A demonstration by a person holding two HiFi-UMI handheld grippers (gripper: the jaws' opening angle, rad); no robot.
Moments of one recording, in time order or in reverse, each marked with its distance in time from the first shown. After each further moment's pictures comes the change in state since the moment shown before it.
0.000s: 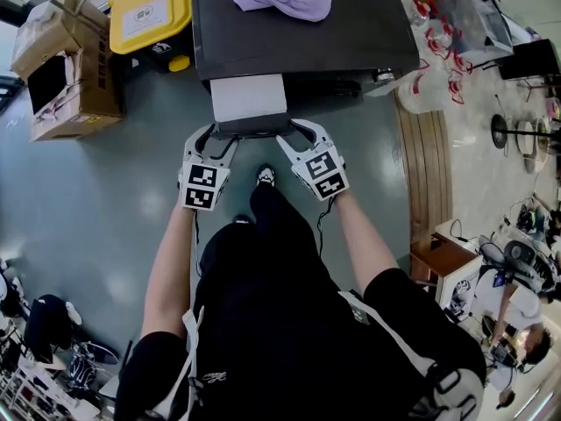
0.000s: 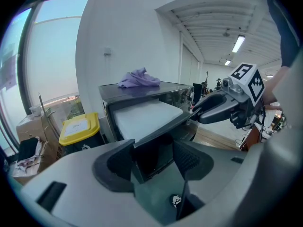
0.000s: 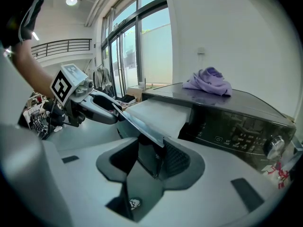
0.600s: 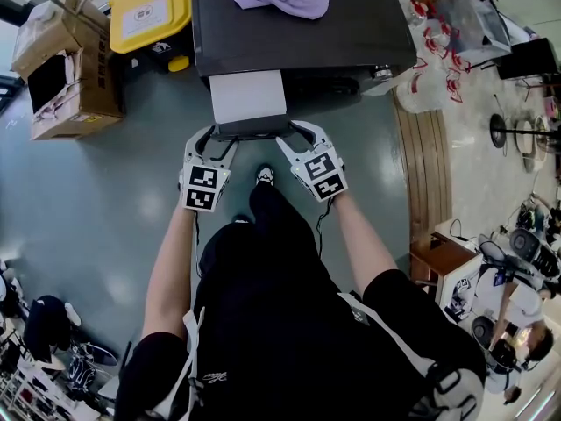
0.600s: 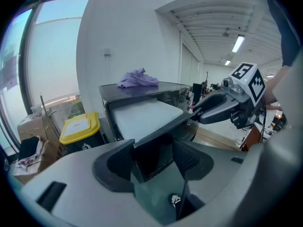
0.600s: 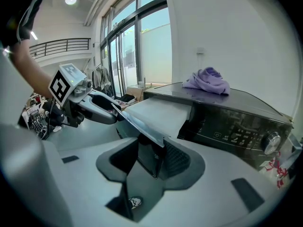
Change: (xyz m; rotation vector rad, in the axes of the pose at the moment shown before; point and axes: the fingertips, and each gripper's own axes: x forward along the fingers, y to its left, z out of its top) left arm -0.009 -0.010 -0.007 0.001 -0.003 0.003; right arm -0.009 0.010 -0.009 0.006 0.014 -0.013
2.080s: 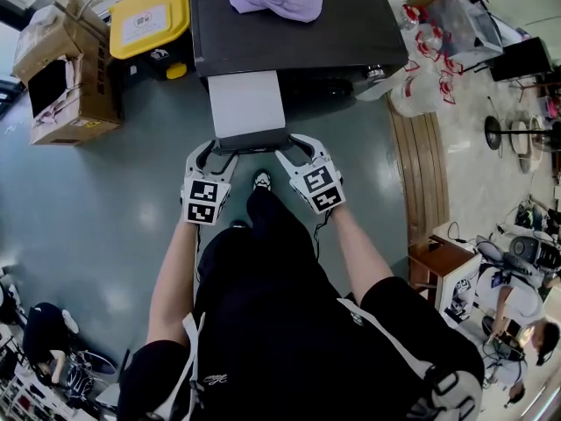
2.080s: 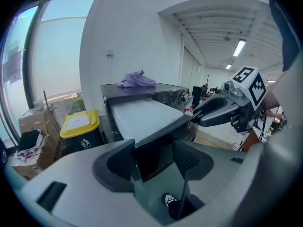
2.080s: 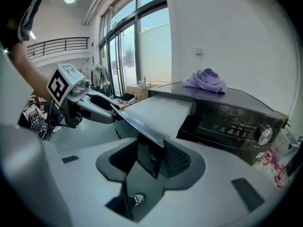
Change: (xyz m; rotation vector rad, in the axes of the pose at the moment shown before) left arm -0.025 -0.024 -0.015 -0.039 -0.015 -0.001; right arm -0.026 0.023 -0.017 0.012 0.019 -0.020
